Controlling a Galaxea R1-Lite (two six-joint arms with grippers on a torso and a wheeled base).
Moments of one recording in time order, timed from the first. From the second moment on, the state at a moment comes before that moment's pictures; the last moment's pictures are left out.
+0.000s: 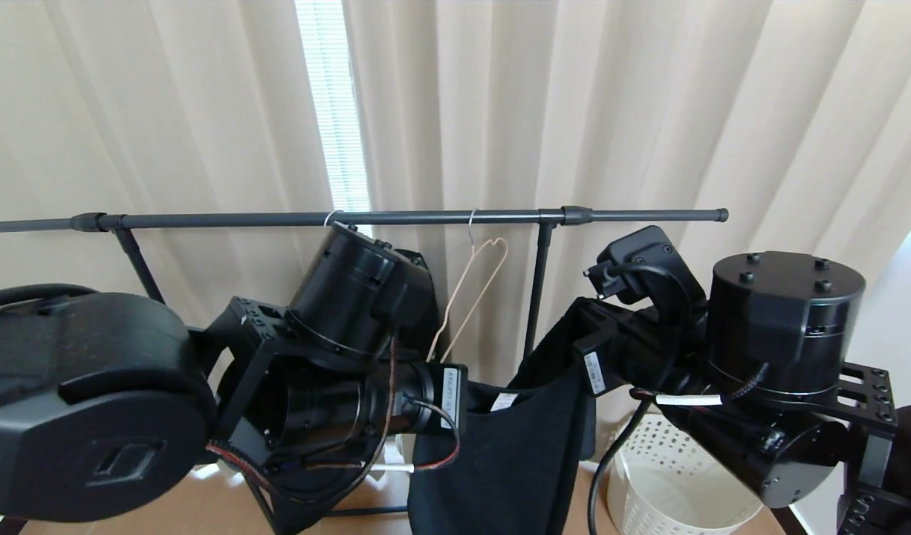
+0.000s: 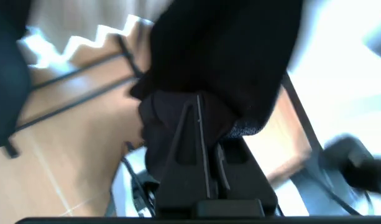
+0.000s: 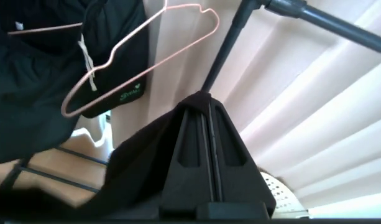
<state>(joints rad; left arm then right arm) -0.83 1.71 -1.10 0.10 0.15 -0.48 0.81 1.65 -0.73 -0.67 -0.60 -0.13</state>
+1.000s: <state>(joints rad) -0.69 1.75 -1.22 0.09 0.14 -0.40 0.82 1.57 -0.66 -0.67 -0.62 -0.21</state>
